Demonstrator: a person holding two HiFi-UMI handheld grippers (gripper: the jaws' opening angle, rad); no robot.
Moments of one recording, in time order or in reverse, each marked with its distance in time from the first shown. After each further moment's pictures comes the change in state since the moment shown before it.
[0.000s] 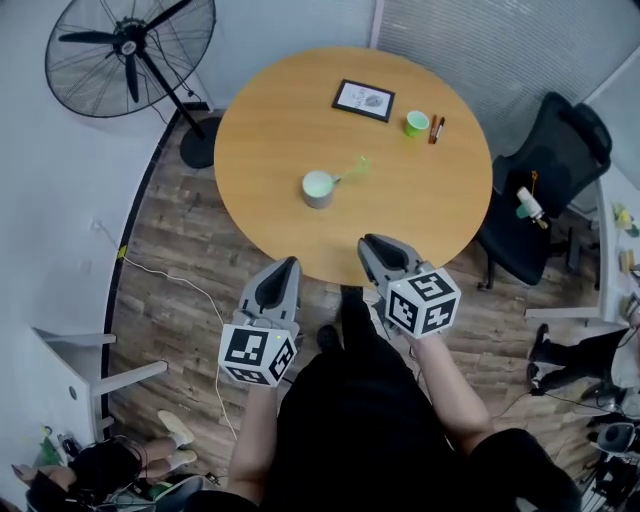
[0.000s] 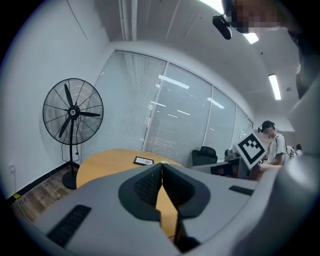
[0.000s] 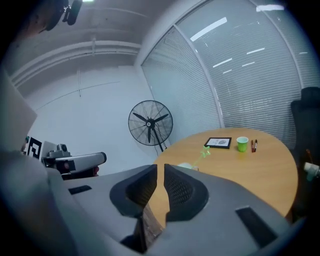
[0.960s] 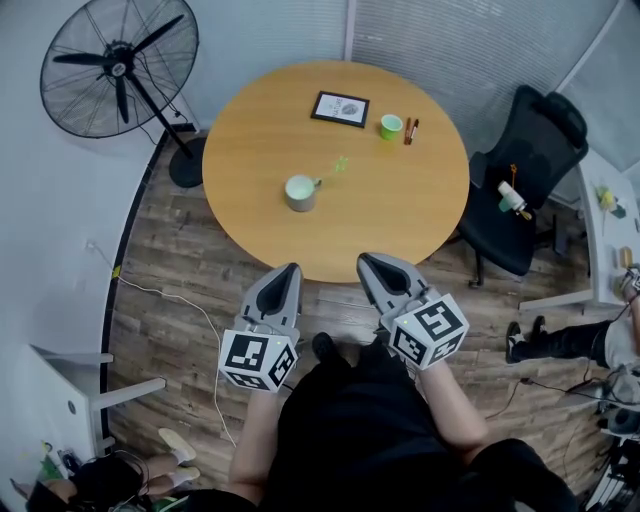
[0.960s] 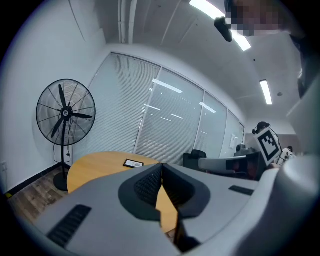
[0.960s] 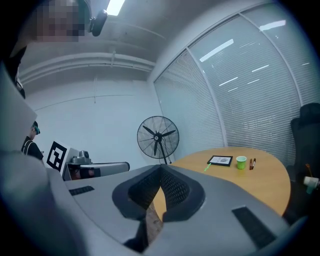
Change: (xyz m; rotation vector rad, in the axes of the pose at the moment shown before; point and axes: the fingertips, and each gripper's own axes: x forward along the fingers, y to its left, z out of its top) left arm -0.022 -0.054 0.004 0.004 -0.049 -0.081; right arm -0.092 0.047 0.017 -0.115 -0.180 0.036
